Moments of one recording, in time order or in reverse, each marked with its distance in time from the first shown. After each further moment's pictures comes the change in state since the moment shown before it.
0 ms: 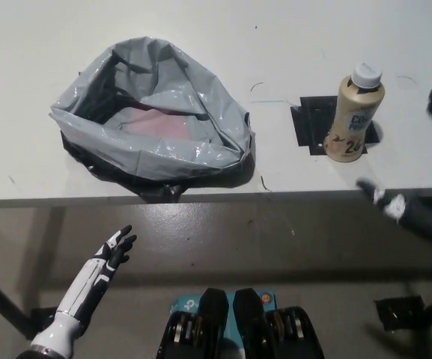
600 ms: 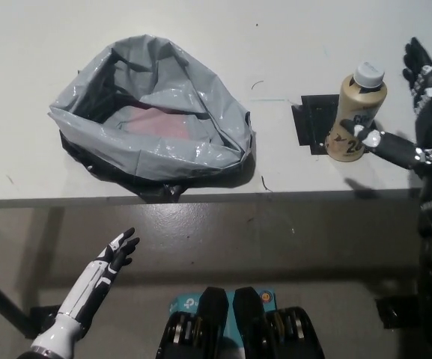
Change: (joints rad) left_arm 0.001 0.001 0.001 0.000 -0.002 -0.001 -0.024; right_arm -0.263 -0.003 -0.031 0.444 -0.015 0.090 -0.041
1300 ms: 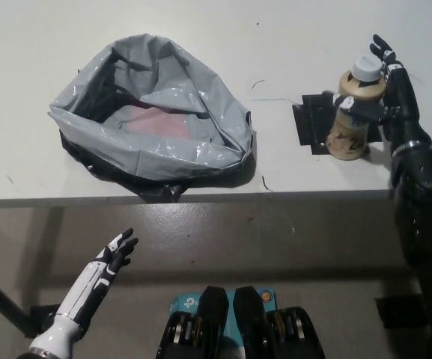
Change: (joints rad) left_arm 0.003 0.000 0.006 -0.001 0.004 -0.009 -0.003; right_arm -0.318 -0.026 -0.050 0.604 0.058 -0.003 -0.017
